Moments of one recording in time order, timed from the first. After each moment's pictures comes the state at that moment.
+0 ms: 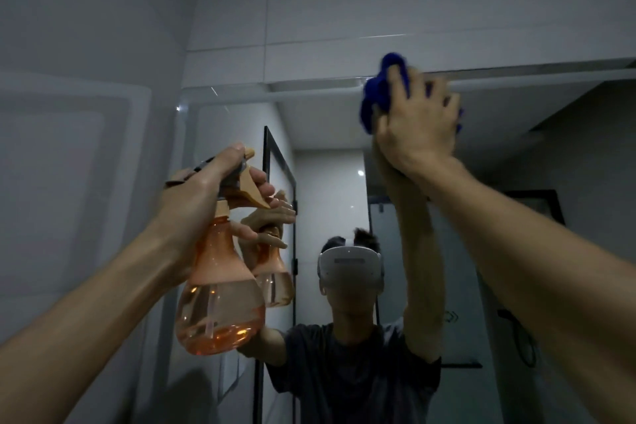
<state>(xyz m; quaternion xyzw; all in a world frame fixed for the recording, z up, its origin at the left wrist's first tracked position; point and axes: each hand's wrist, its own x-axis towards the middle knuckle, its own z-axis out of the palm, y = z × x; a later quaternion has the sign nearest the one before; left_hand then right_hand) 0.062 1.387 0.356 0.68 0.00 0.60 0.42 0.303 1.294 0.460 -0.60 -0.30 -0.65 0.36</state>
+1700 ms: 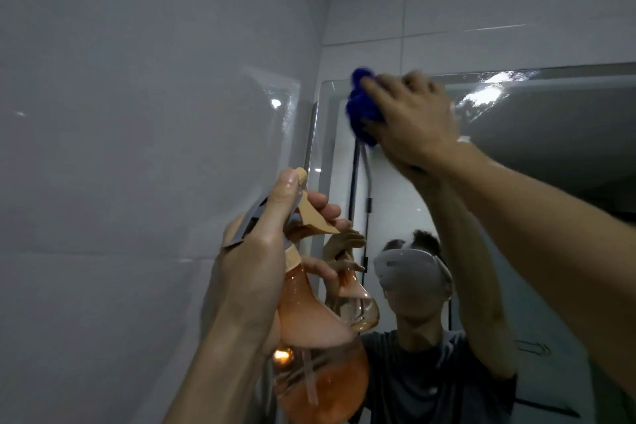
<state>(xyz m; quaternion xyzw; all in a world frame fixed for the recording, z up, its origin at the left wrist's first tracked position) -0.026 1.415 0.300 0.60 -0.01 0.63 0.50 0.185 1.428 0.489 -0.46 -0.48 -0.72 0.20</state>
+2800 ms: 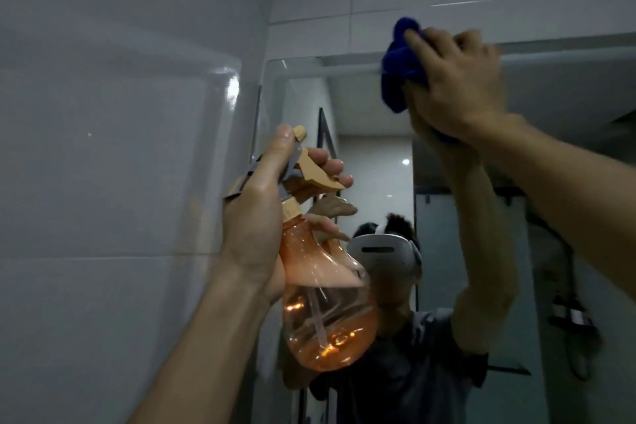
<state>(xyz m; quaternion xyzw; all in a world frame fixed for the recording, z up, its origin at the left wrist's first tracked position) 0.033 1.391 0.321 0.57 -0.10 0.62 0.52 0.269 1.350 0.493 -0.51 -0.40 -0.72 0.25</state>
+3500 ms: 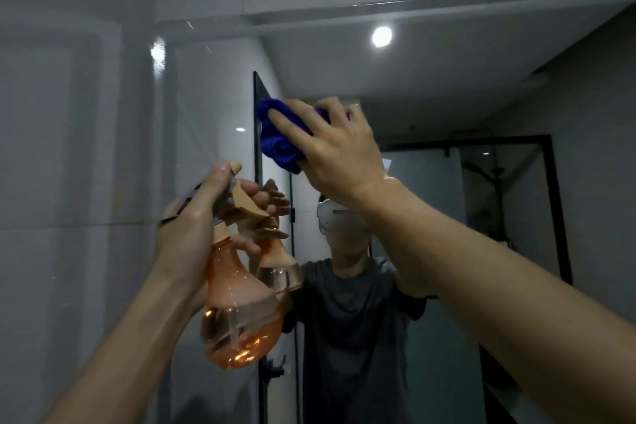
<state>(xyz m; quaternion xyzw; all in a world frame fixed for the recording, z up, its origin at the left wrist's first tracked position) 0.084 1.375 0.284 0.60 0.06 0.59 0.53 0.276 1.337 0.357 -0.49 -0.50 -0.70 0.16</state>
